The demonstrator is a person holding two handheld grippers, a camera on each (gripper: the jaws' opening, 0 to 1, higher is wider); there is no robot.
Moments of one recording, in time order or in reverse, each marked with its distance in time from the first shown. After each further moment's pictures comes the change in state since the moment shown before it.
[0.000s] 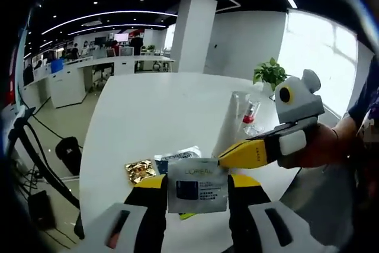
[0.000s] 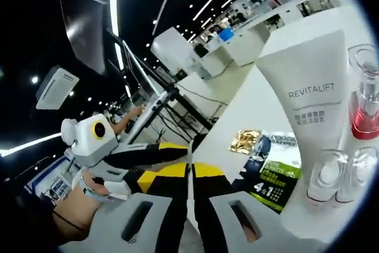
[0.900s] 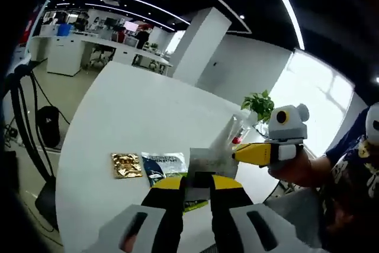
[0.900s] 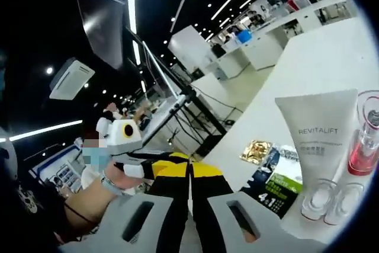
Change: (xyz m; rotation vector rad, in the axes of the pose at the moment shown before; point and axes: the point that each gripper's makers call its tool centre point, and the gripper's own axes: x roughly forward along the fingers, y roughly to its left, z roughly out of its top) left arm -0.016 0.002 0.003 -0.280 -0.034 -0.153; right arm -0.011 0.023 0.018 -0.099 0.001 0.092
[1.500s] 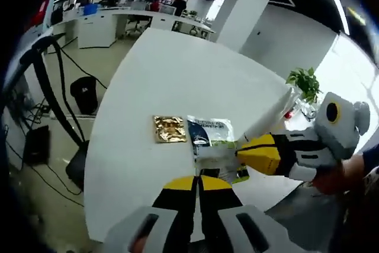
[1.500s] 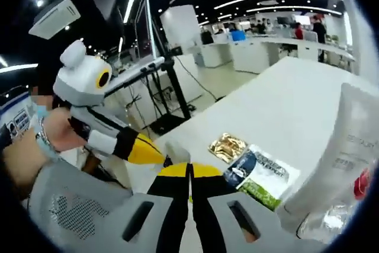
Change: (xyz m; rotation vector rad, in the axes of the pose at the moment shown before) left arm -0.001 0.059 -0.034 -0.141 0.277 0.371; right arm 0.055 -0.045 -0.043 -0.363 0.203 -0.290
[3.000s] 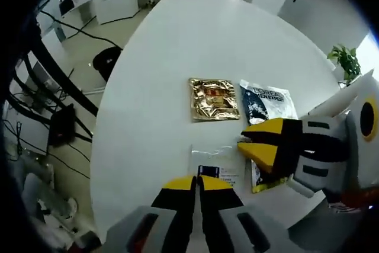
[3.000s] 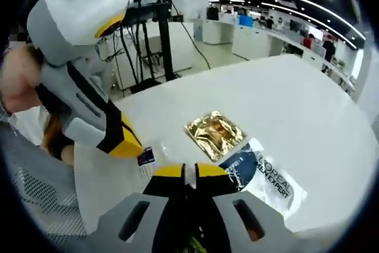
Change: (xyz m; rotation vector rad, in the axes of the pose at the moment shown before) left arm 0.063 0.055 -0.013 -0.010 0.177 0.219; right arm 0.071 -0.032 -0.034 -0.227 0.139 -0.073
